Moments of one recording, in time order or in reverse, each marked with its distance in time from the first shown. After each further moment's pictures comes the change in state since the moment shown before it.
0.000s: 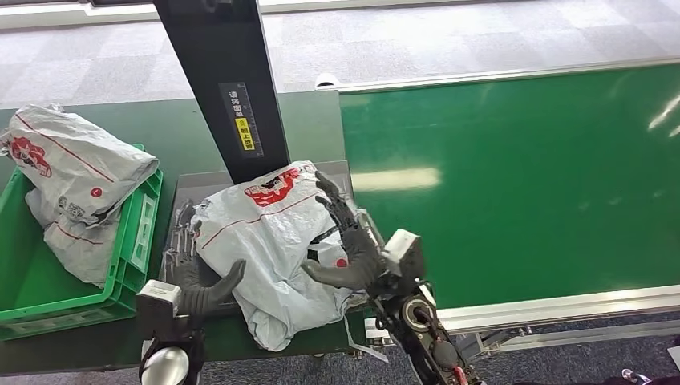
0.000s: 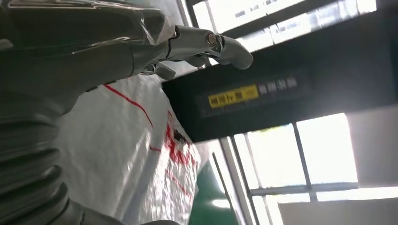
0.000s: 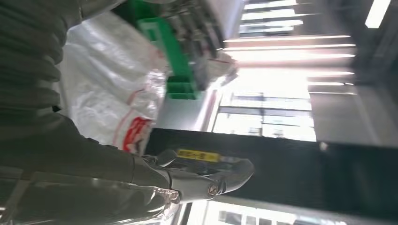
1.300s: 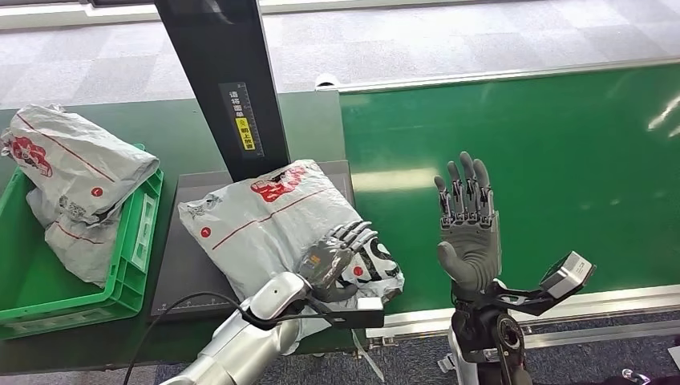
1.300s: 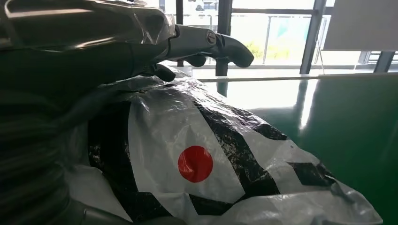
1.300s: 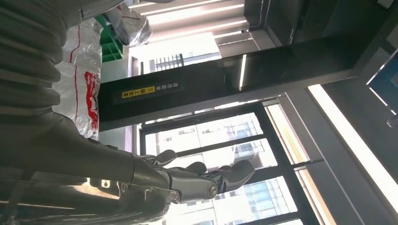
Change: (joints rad) left arm -0.542 -0.053 -0.462 0.865 -0.976 0.152 0.331; right arm 0.176 0.007 -0.416 -0.247 -0.197 0.203 -0.010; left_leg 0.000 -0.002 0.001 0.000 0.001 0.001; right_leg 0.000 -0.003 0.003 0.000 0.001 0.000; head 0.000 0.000
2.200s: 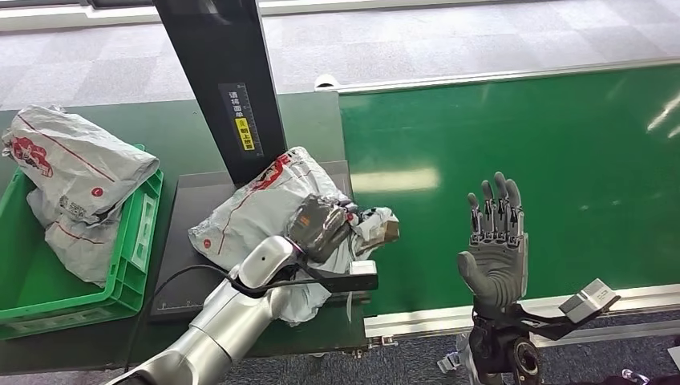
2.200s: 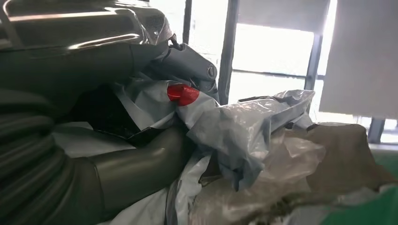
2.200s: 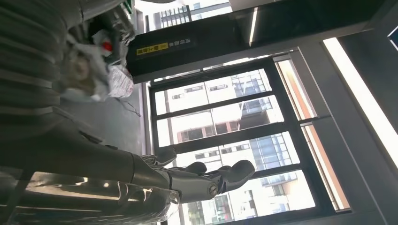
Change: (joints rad) left arm -0.055 0.049 0.044 -0.212 0.051 0.099 -0.048; right arm 0.099 0.001 -0.089 -0.073 0.058 -0.096 -0.017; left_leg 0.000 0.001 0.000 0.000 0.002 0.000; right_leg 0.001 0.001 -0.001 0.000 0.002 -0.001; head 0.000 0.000
